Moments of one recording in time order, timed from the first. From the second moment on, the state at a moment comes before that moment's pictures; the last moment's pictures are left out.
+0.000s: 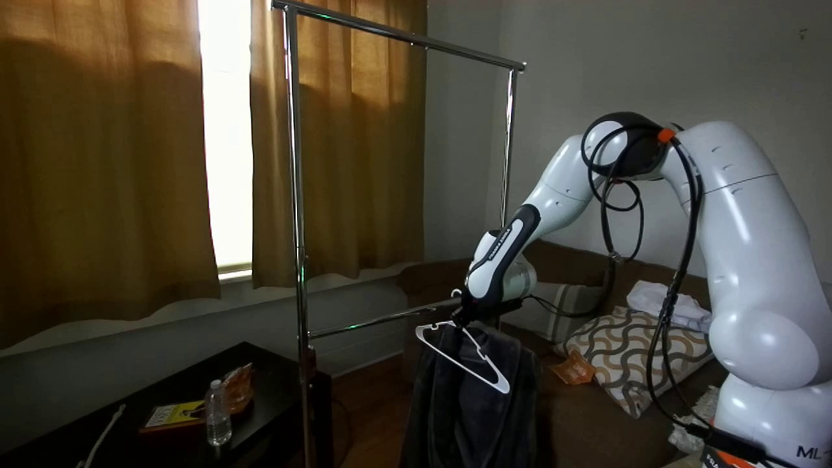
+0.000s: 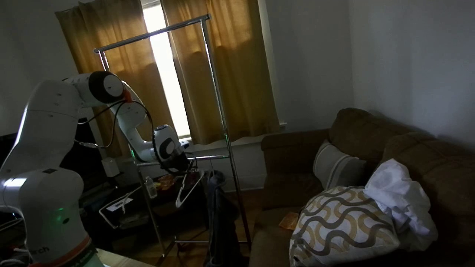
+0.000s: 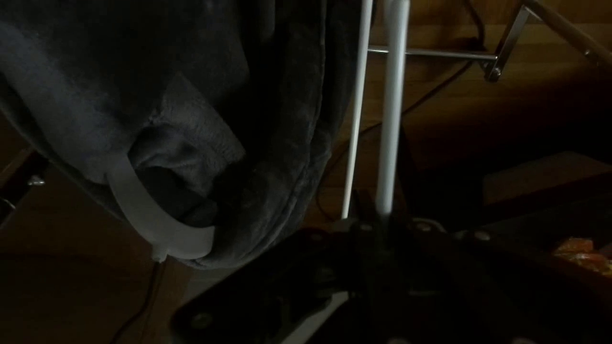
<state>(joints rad) 0.13 0.49 0.07 -2.18 -0.05 3.08 -0.08</state>
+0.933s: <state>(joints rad) 0.13 0.00 0.09 -2.32 -0.07 2.48 -0.15</state>
